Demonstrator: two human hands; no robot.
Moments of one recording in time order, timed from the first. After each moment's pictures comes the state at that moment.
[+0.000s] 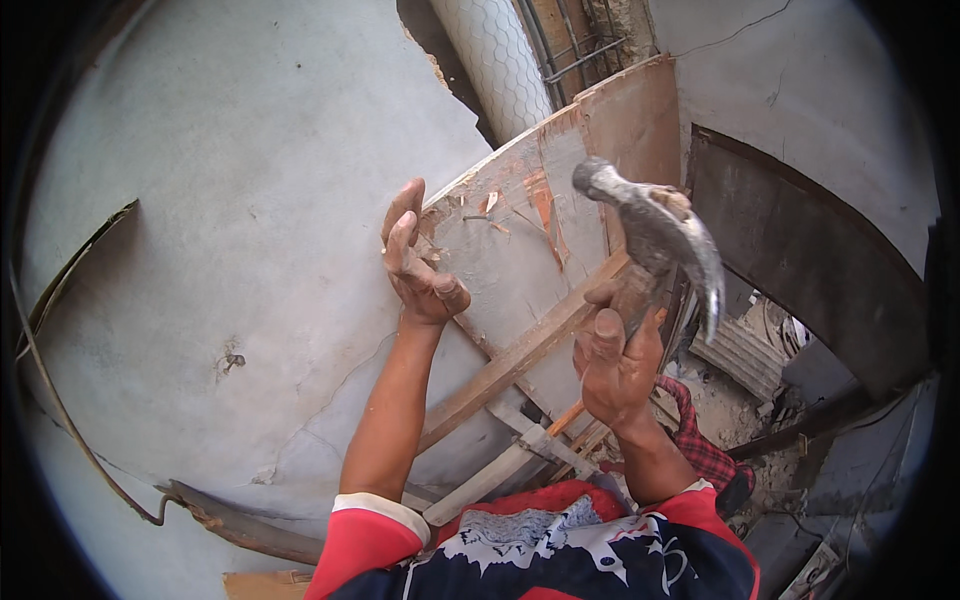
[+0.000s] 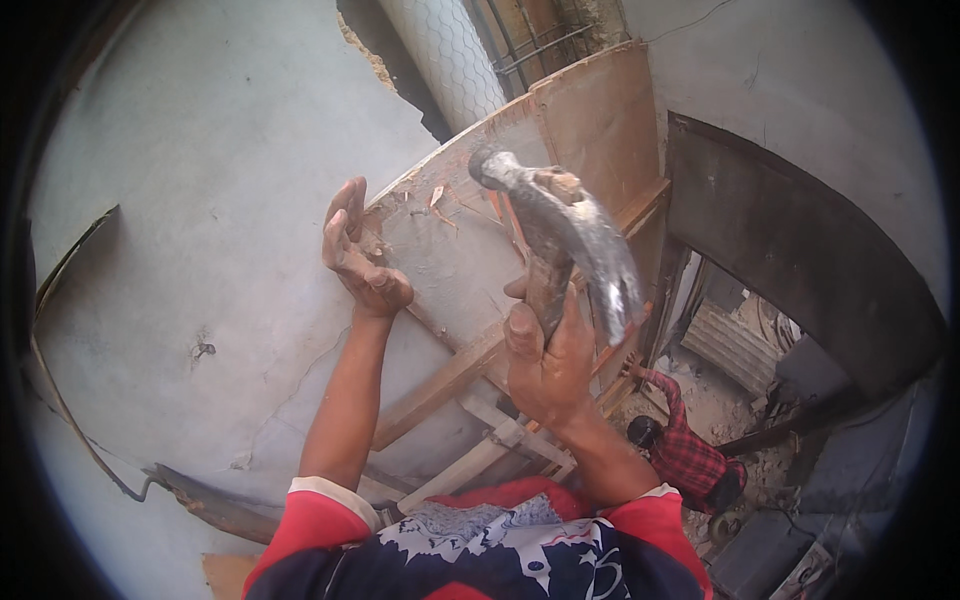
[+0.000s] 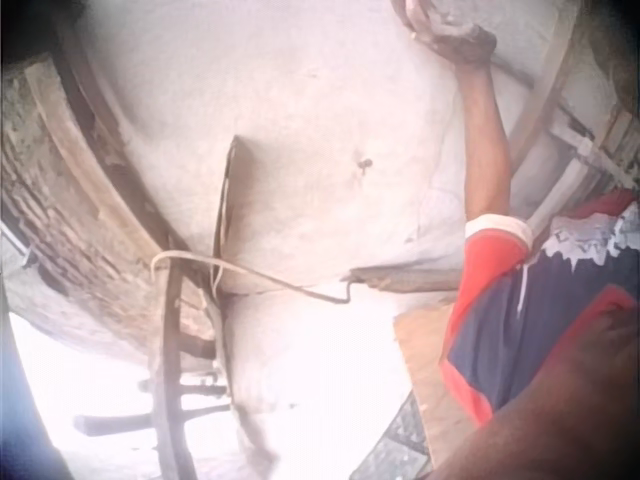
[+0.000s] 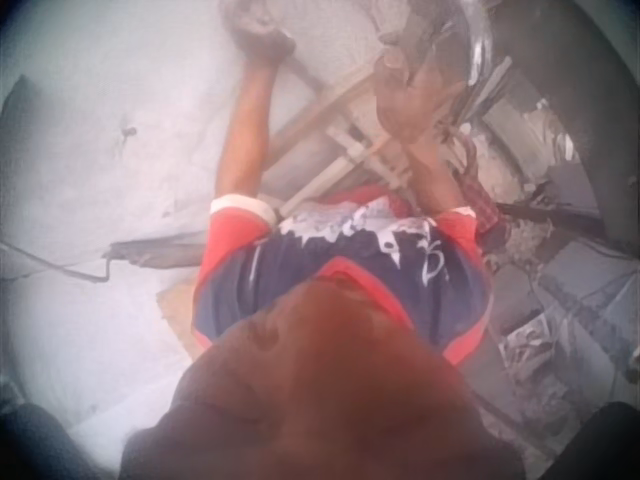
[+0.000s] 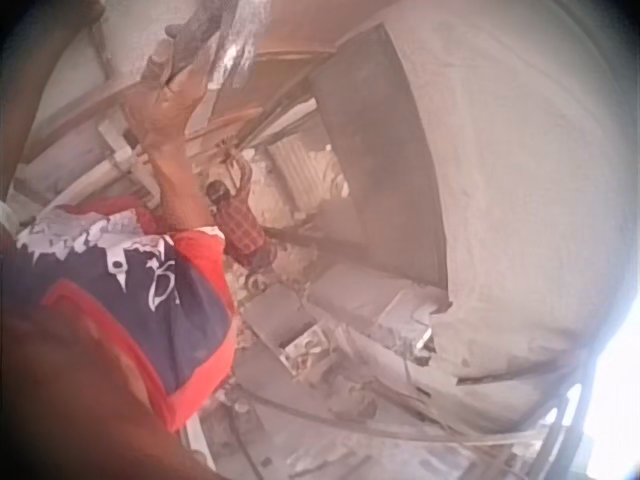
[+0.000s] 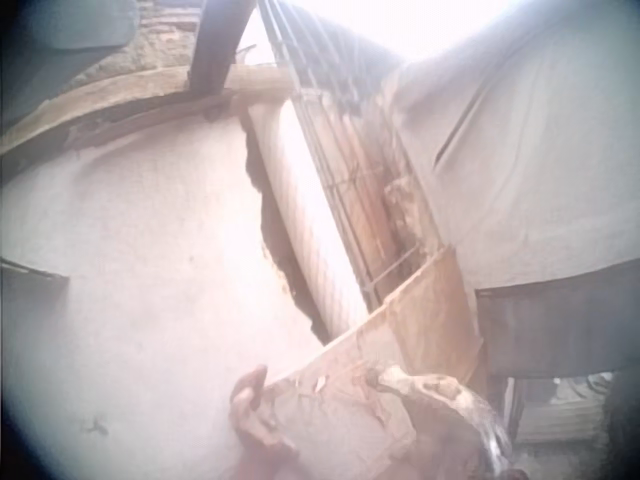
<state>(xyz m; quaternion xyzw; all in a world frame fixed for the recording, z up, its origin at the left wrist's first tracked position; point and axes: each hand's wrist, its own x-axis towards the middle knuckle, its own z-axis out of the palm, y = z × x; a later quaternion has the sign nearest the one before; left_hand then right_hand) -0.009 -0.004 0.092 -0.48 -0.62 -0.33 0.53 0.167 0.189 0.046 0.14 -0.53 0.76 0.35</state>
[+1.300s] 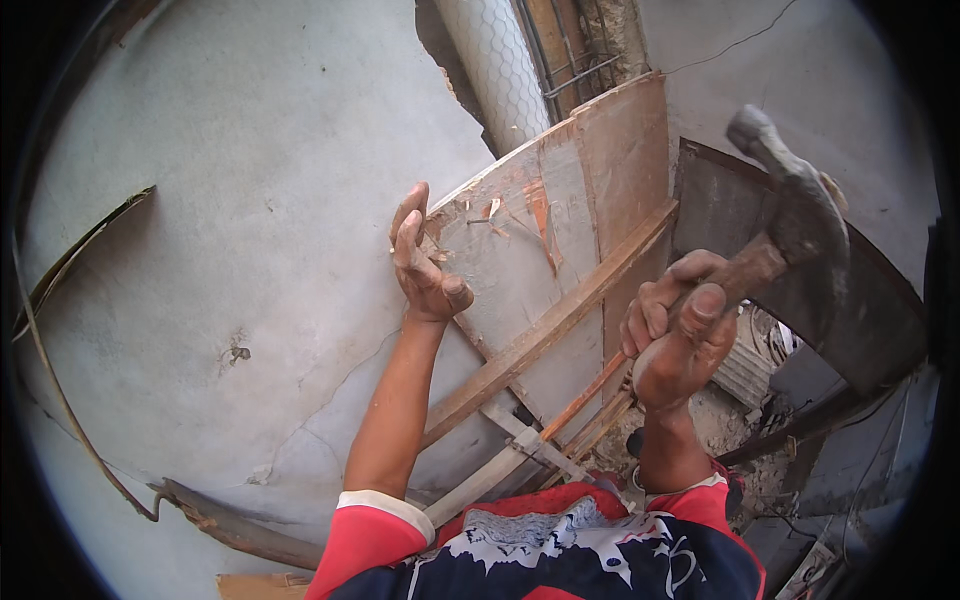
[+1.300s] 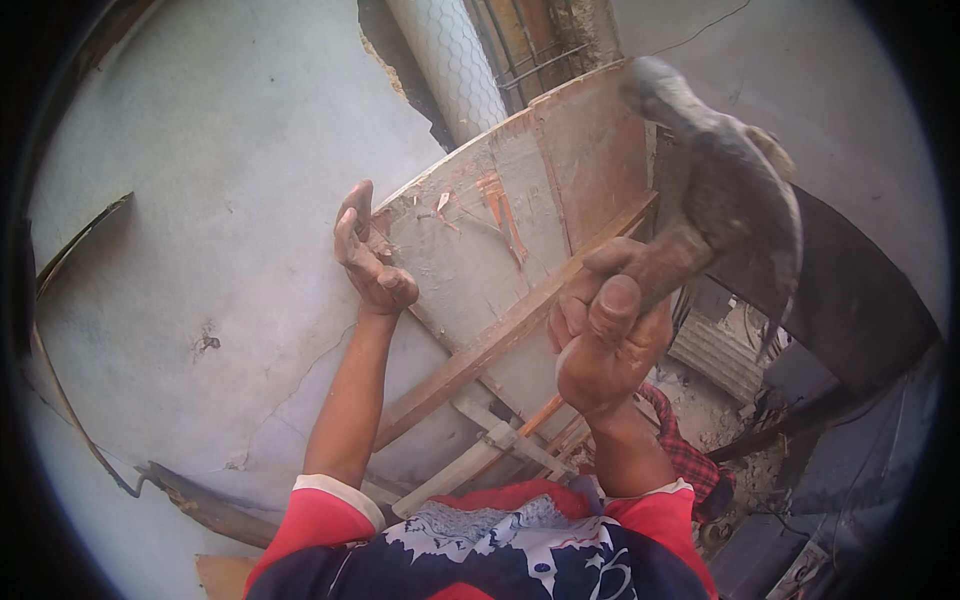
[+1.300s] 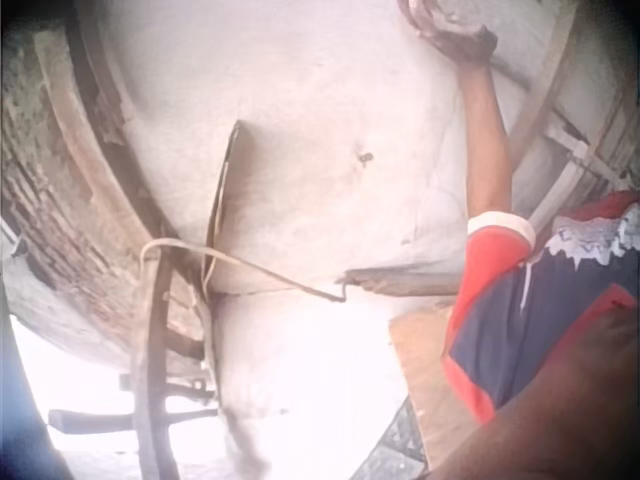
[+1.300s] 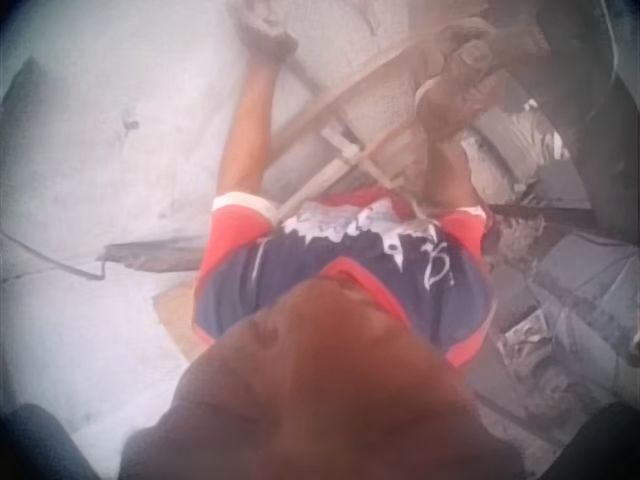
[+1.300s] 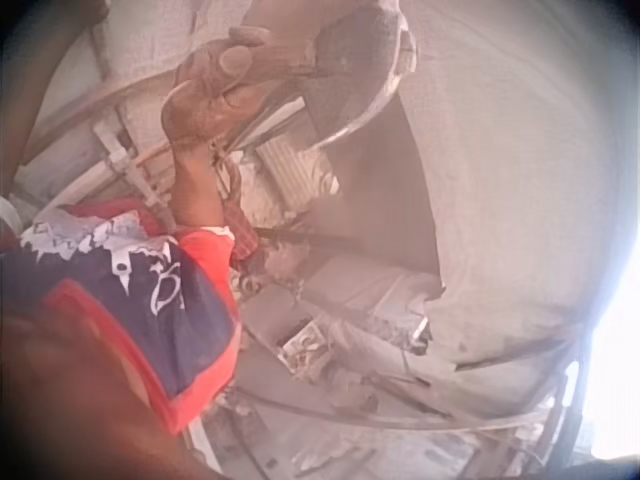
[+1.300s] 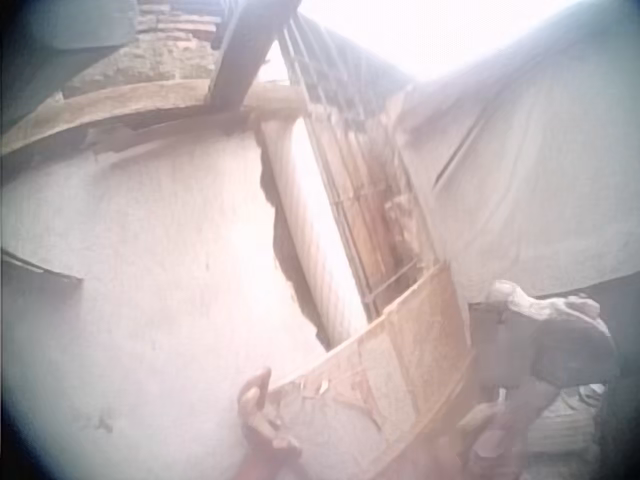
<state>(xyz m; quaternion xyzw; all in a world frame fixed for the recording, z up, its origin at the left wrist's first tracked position) -0.005 -0.003 0.096 -0.47 -0.62 -0.31 0.55 0.176 0.216 0.084 0.20 -0.46 0.79 0.36</state>
